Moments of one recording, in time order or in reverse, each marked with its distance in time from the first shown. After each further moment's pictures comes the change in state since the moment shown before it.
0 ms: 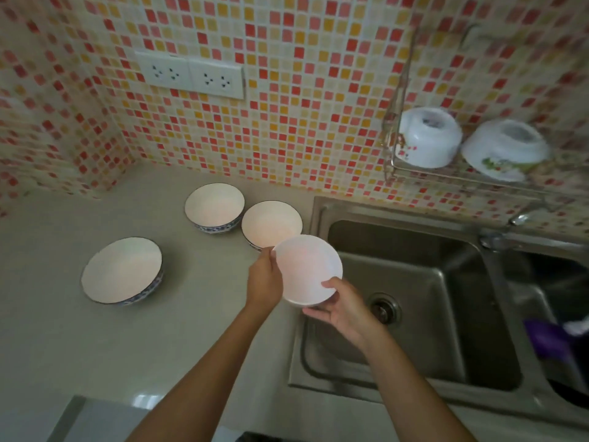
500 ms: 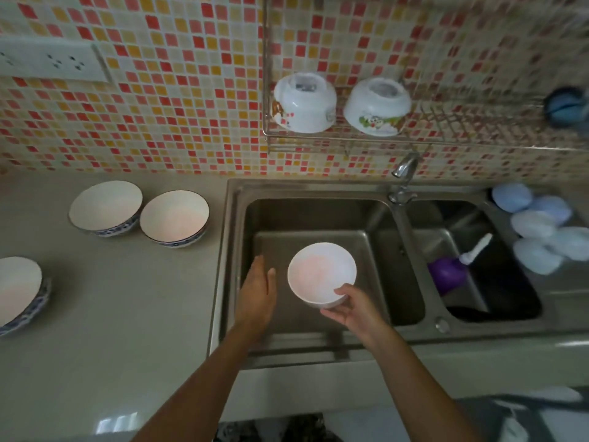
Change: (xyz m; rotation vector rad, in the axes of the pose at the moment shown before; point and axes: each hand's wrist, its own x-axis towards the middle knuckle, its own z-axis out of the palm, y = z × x) left_hand -0.091 0.019 0.138 0.203 -0.304 0.094; right_hand -0.074 -0.013 -0.184 0.180 0.332 -0.017
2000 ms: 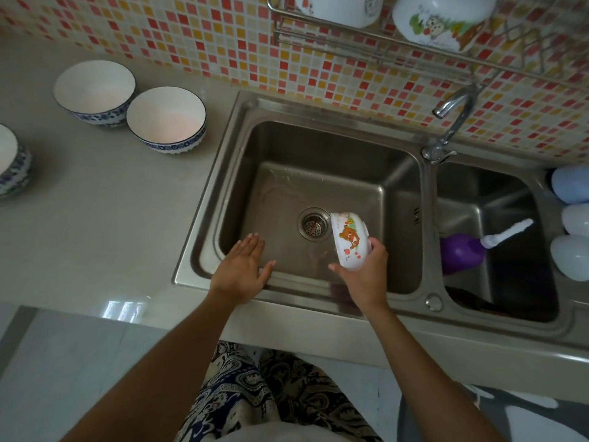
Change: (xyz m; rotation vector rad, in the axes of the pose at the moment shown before) left_hand -0.049 -0.064 0.064 0.559 -0.252 0.125; right_hand 0.055 0.018 -0.093 -1.078 0.302 -0.635
